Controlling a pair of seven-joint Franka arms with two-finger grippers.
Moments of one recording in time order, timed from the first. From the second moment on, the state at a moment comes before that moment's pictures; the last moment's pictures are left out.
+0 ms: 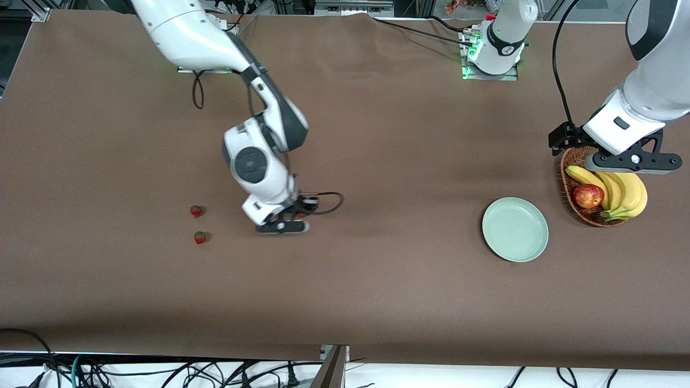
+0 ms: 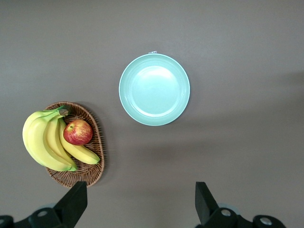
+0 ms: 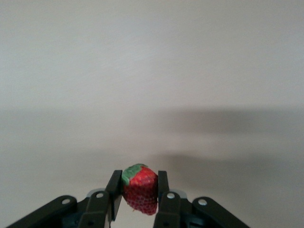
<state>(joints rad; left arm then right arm) 0.03 0.07 -0.16 -1.62 0.12 1.62 -0.07 0.57 0.75 0.05 -1.43 0.10 2.27 0.57</state>
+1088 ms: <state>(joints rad) 0.03 0.07 -0.16 -1.62 0.11 1.60 -0.07 0.89 0.97 0.03 -1.27 0.10 2.55 1.00</state>
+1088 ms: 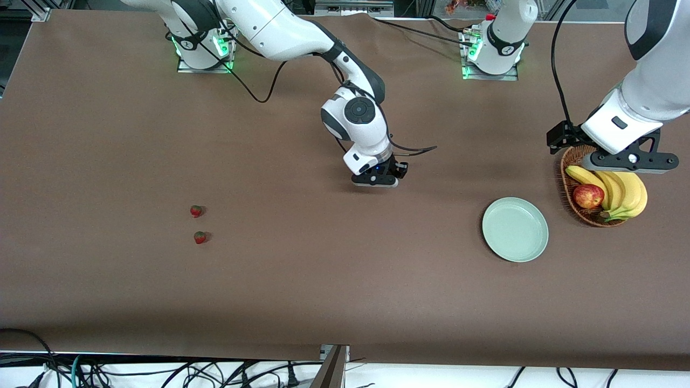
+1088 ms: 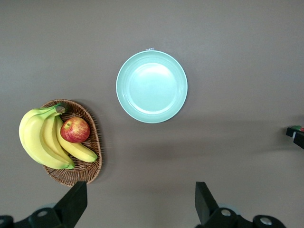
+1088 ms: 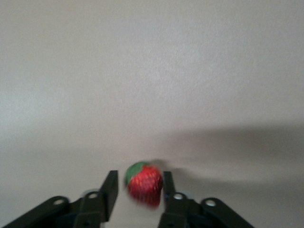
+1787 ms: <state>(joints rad) 0.02 0.07 -0.16 -1.62 0.11 1.60 -0.07 0.83 0.91 -0.01 -1.22 0.10 2.41 0.99</state>
